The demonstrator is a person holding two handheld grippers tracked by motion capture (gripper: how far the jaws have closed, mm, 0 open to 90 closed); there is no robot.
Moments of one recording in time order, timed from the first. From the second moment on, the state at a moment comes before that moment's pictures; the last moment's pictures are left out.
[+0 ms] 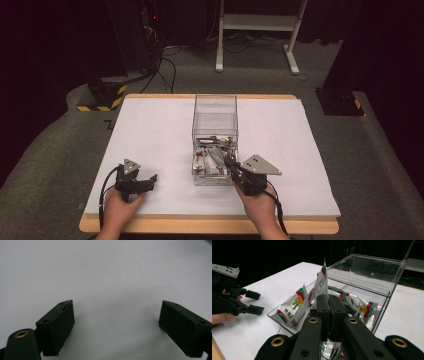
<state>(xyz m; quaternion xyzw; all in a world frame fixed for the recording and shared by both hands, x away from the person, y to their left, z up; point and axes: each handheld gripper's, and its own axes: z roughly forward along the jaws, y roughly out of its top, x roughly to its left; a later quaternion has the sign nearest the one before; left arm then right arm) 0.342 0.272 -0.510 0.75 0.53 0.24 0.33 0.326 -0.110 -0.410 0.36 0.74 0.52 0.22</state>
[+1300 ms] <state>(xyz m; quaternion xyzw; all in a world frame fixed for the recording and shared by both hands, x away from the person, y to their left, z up) 0.342 0.273 -0.510 0.75 0.53 0.24 0.33 0.322 -0.146 -0.389 0.37 0.70 0.55 0.26</state>
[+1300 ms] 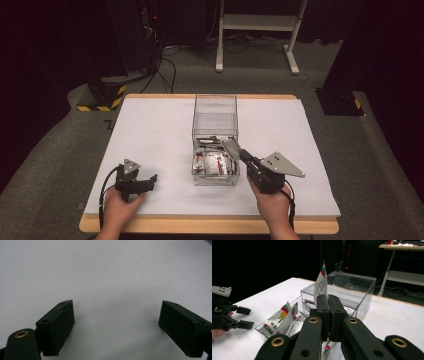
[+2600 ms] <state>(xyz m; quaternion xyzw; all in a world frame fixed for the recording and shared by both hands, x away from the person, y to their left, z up) 0.342 0.273 -0.510 0.75 0.53 0.24 0.32 0.363 -0.195 -0.405 0.44 0.67 0.50 0.32</state>
